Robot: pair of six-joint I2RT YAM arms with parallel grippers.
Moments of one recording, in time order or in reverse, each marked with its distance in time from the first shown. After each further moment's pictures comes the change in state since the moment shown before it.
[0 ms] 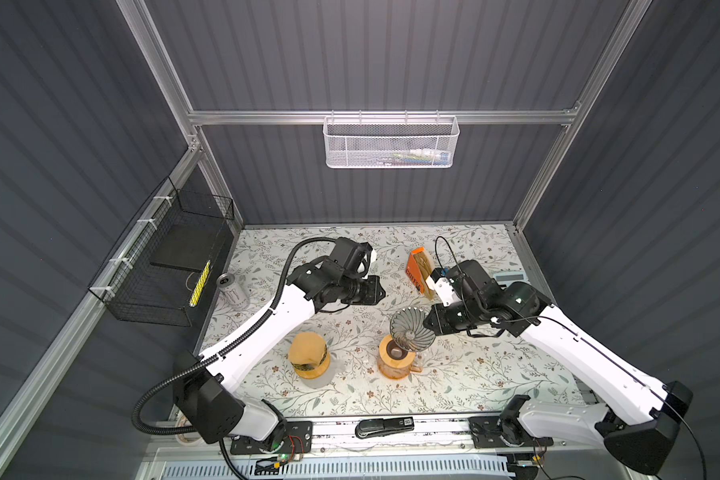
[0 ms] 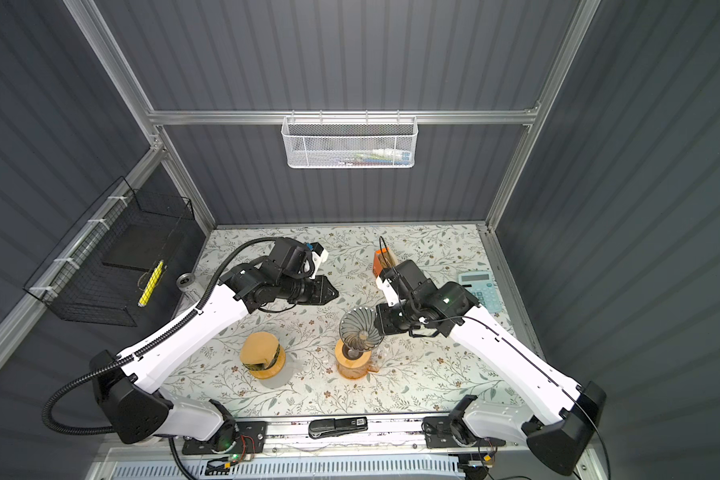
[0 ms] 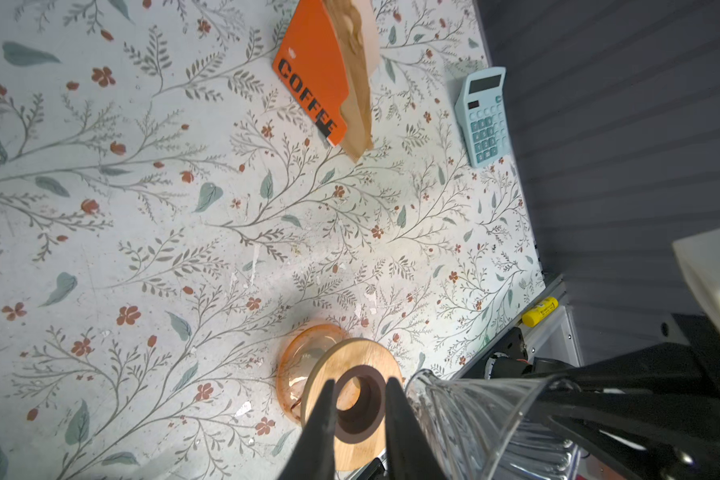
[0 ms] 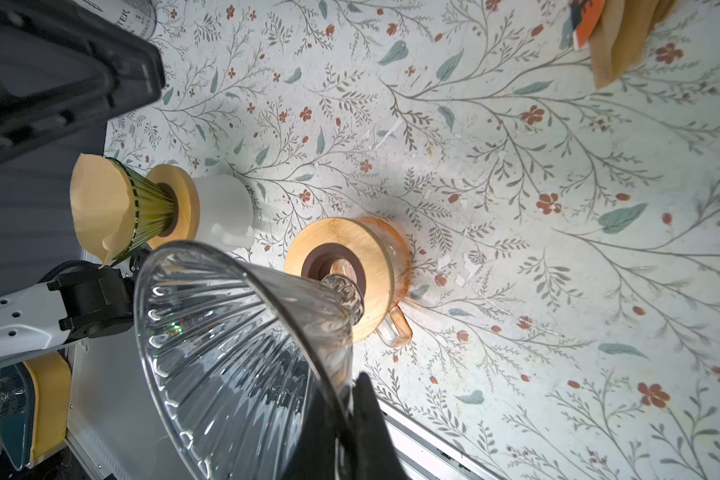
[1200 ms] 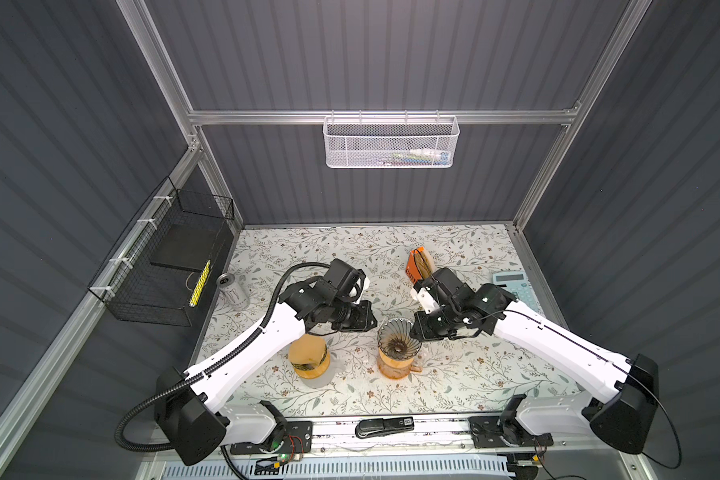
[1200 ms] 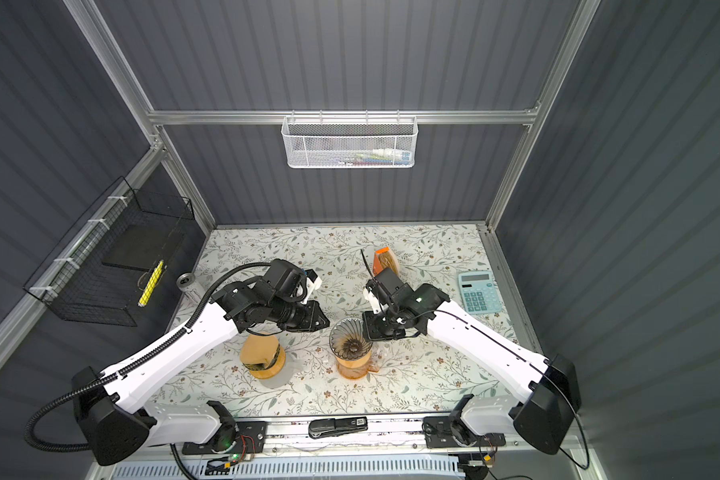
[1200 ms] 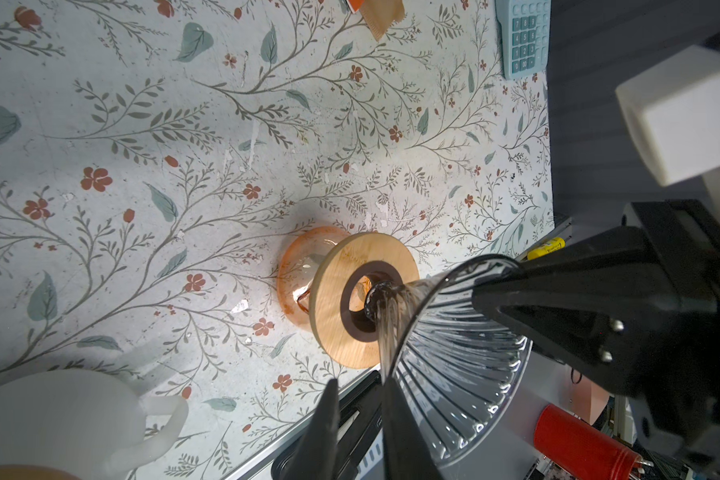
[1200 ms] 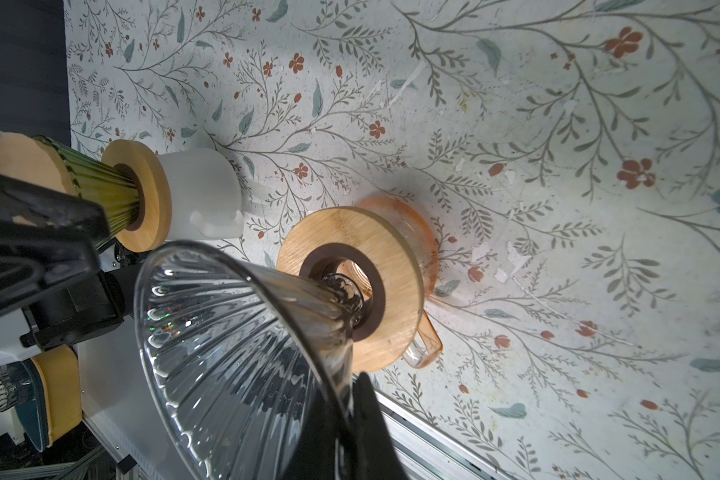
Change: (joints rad) left arm -0.039 -0.126 -0.146 -0.085 0.071 -0.056; right arm 0.048 0.129 -0.048 0.104 -0.031 0.059
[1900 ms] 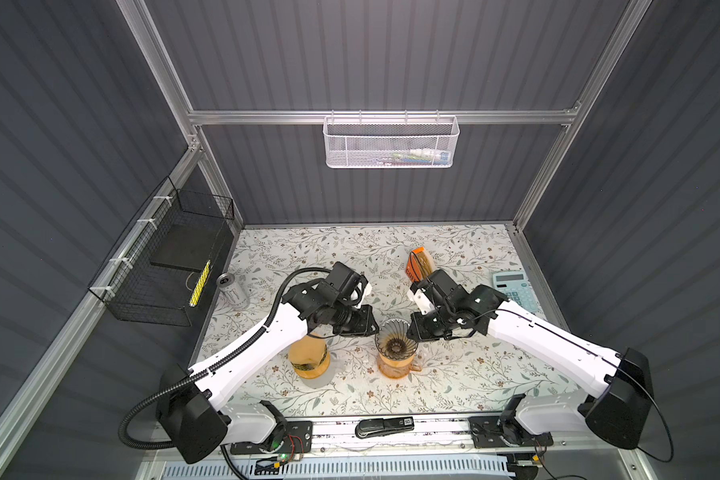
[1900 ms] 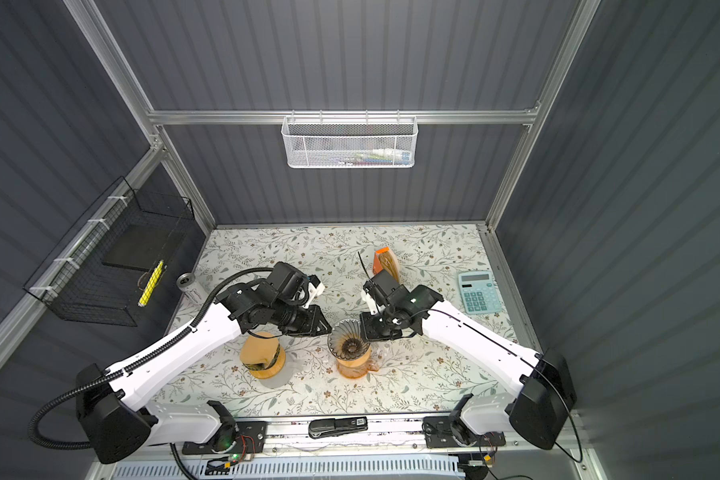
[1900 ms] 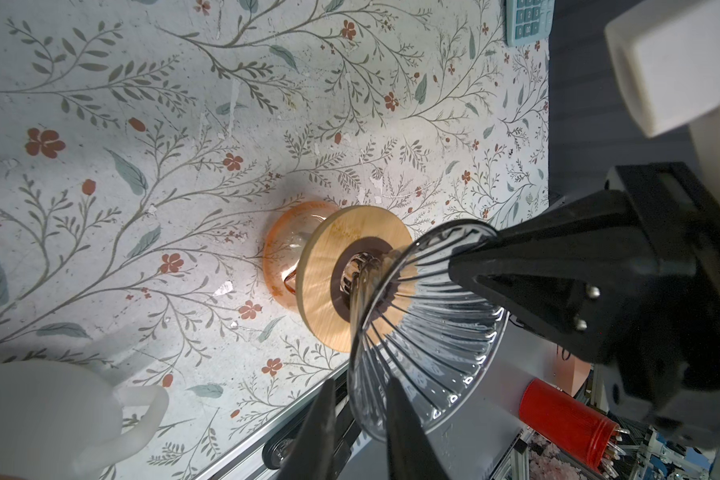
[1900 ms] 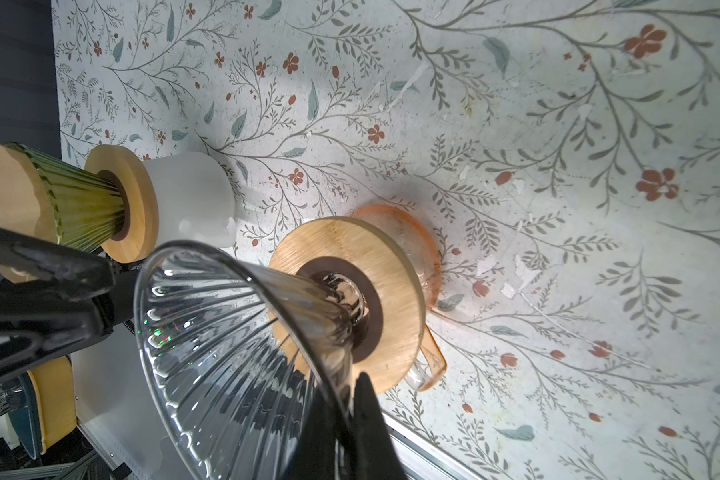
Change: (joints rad) left arm 0.000 0.019 -0.031 0.004 0.069 -0.001; right arm 0.002 0.029 -0.037 0.053 -0.001 0.000
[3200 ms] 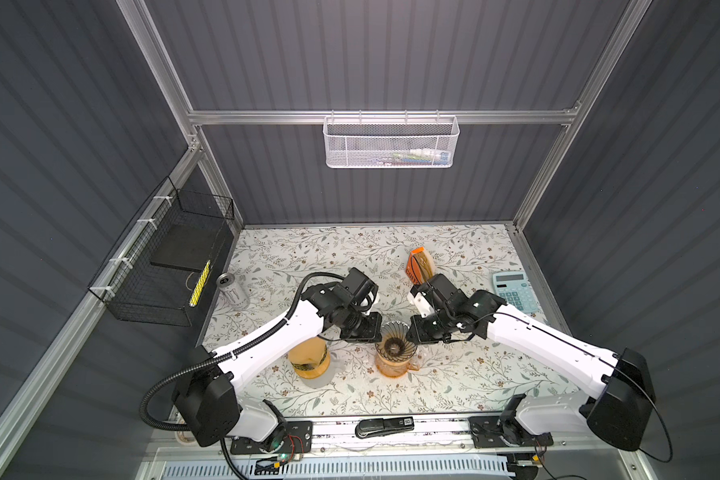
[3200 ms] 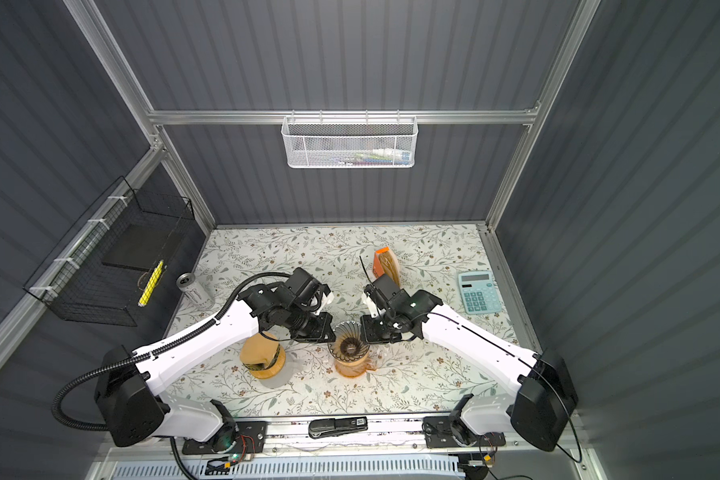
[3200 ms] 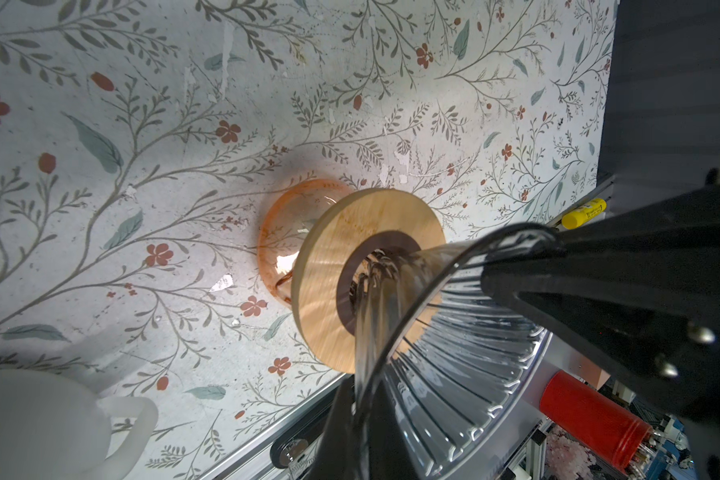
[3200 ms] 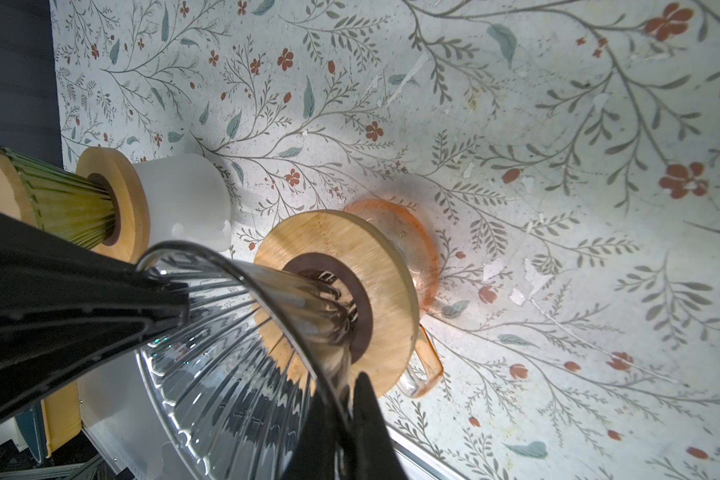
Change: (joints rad) left arm -0.059 0.095 -0.010 0.007 -0.031 -0.002; right arm -0.001 -0.007 -0.066 0.068 -0.007 0.015
